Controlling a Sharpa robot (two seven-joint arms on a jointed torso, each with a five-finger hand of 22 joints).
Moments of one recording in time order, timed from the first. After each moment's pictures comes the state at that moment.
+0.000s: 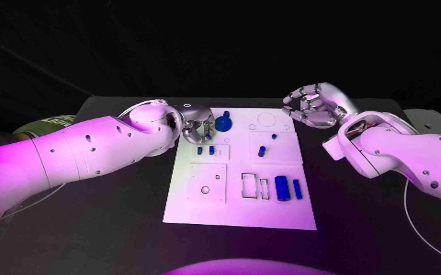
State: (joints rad) left arm 1.19 -0.73 -0.02 1.36 -1.59 -0.06 -0.04; left_hand 1.45 -0.23 0.57 0.10 0.27 0.98 0.15 0.29 0.42 1.12 0.08 0.28 0.12 1.40 0.01 1.42 1.04 0.14 1.25 0.11 1.23 1.02; right arm 1.28 -0.91 -0.14 1.59 -0.88 -0.57 0.10; right_hand 1.31 -0.21 0.40 0.26 0.39 0.84 0.16 0.36 0.36 1.23 0.07 1.20 1.17 1.47 0.01 1.52 1.31 0.05 1.46 0.11 1.35 1.31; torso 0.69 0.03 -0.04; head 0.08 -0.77
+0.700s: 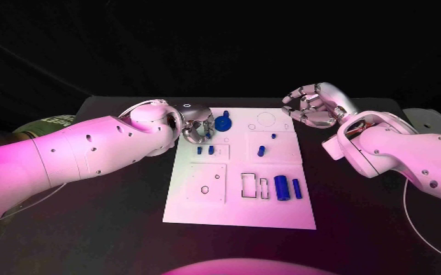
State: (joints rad) left arm 1.19 -0.72 -0.02 1.36 -1.59 -0.05 -0.06; left_hand 1.43 -0.24 0.58 0.09 0.27 0.95 0.16 0.25 0.39 1.10 0.10 0.23 0.10 1.38 0.02 1.42 1.01 0.14 1.24 0.12 1.22 0.99; right arm 1.28 -0.92 -0.14 1.59 -0.88 -0.57 0.10; right_hand 1.31 -0.21 0.40 0.26 0.39 0.84 0.16 0.36 0.36 1.23 0.07 1.20 1.17 1.47 0.01 1.51 1.31 0.05 1.46 0.11 1.35 1.31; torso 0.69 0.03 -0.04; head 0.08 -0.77
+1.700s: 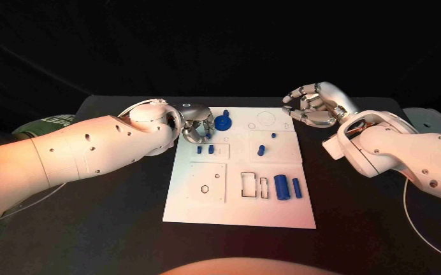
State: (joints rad) left arm 1.19 -0.73 -0.02 1.36 -1.58 -0.06 -0.06; left_hand 1.40 -0.26 0.58 0.10 0.27 0.93 0.17 0.22 0.38 1.08 0.11 0.20 0.10 1.36 0.04 1.42 0.97 0.14 1.21 0.13 1.19 0.96; right arm 1.28 -0.92 -0.14 1.59 -0.88 -0.57 0.10; right_hand 1.31 -0.21 0.40 0.26 0.39 0.84 0.16 0.36 0.36 1.23 0.07 1.20 1.17 1.47 0.01 1.52 1.31 0.05 1.46 0.11 1.35 1.31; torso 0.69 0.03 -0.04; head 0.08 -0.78
